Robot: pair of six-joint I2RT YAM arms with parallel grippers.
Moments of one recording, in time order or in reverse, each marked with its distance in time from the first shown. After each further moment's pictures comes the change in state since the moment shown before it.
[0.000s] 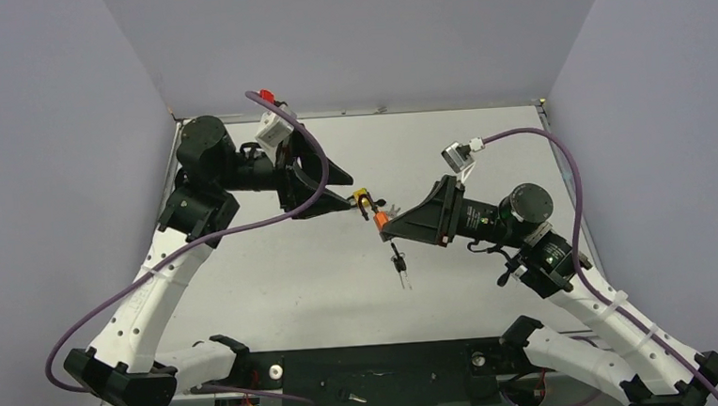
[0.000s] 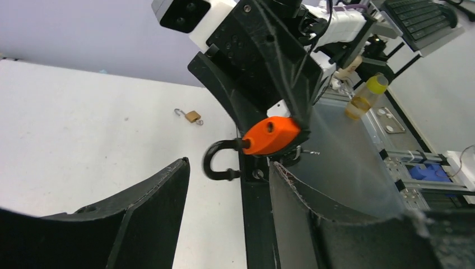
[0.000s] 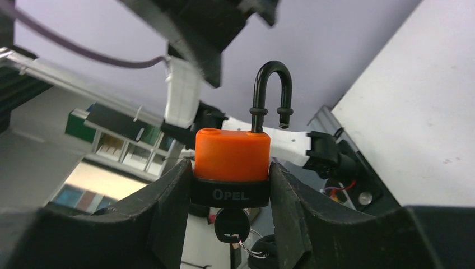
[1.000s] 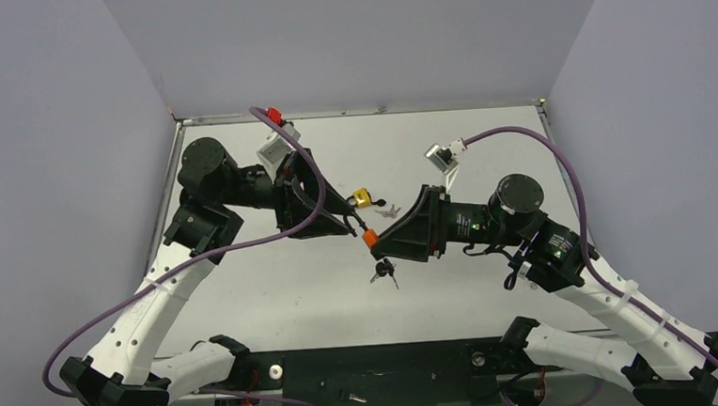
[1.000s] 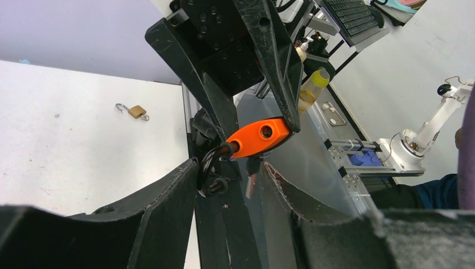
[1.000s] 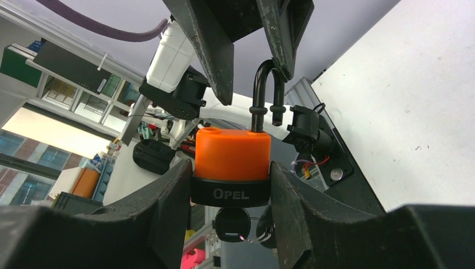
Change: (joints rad) left arm -0.045 -0.067 -0.155 0.256 0.121 -0.270; right arm 0.174 0.065 0.208 -0.247 0.026 -0.259
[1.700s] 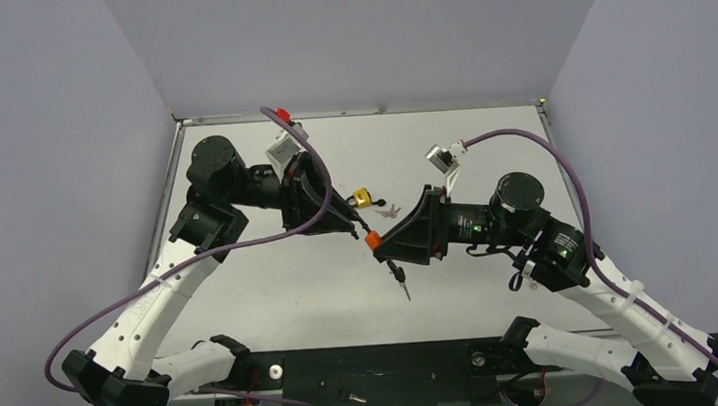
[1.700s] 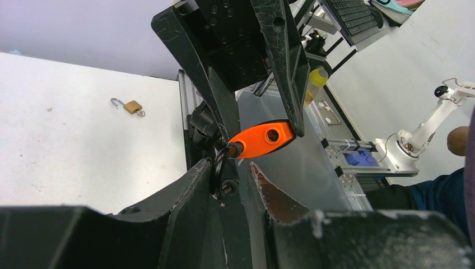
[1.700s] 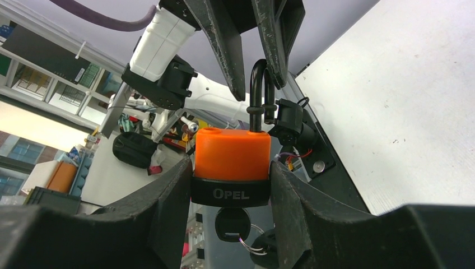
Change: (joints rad) left arm -0.022 0.023 0.000 -0.040 -0.016 0.021; right arm 0.001 0.002 0.039 -0.095 0.010 -0.096
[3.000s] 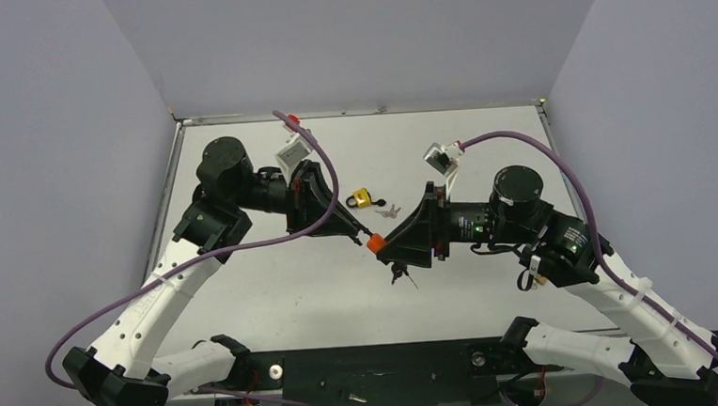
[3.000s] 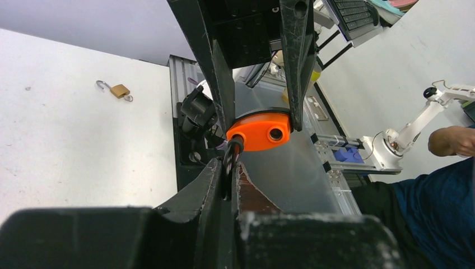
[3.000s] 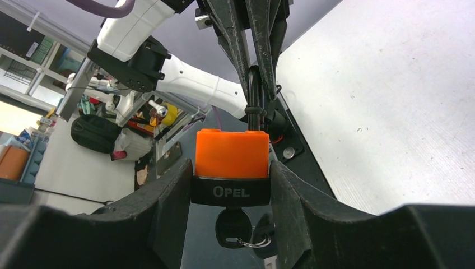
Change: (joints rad) left arm -0.024 0.004 -0.011 -0.087 -0.006 0.030; right arm 0.005 0.031 0.107 -0.183 0.027 -0.161
